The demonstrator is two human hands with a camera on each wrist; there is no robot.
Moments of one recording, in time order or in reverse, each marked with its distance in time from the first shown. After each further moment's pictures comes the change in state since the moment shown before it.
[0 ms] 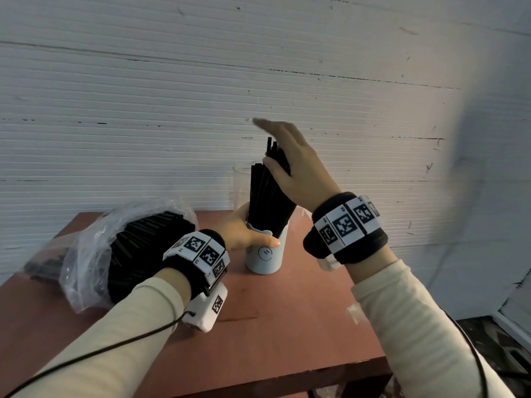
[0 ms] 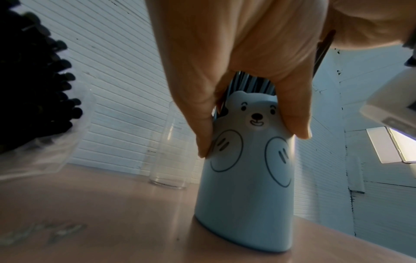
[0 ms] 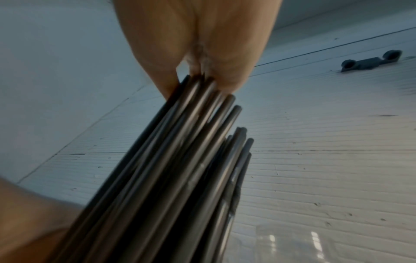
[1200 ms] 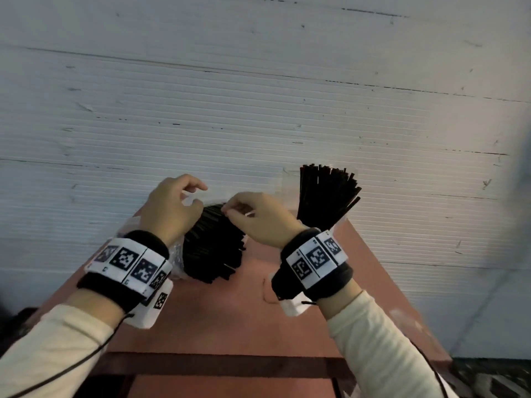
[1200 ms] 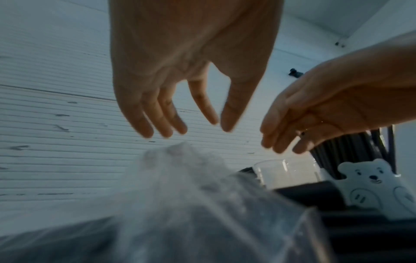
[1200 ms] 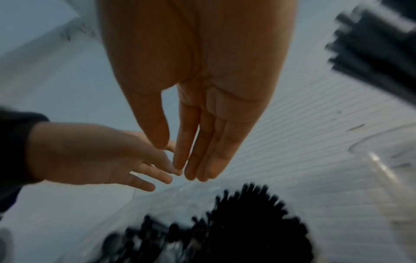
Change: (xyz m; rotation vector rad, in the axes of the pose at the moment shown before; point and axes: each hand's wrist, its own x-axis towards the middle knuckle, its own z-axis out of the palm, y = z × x) left_hand -0.124 -0.014 -0.135 0.423 0.699 0.074; right_hand -0.009 -0.097 0.102 0.315 -0.420 0.251
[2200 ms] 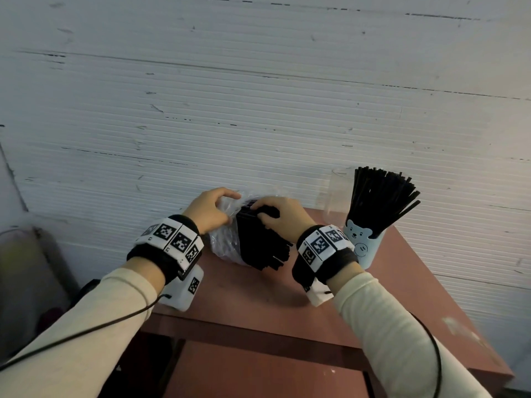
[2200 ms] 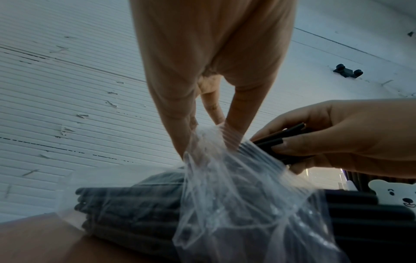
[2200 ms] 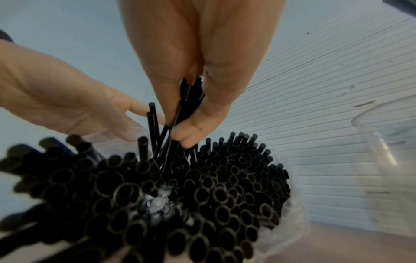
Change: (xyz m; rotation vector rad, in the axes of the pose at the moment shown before) left_hand -0.003 -0.045 -0.040 0.015 -0.291 -0.168; right_hand 0.036 0.004 0.059 -0.071 -0.020 -0.024
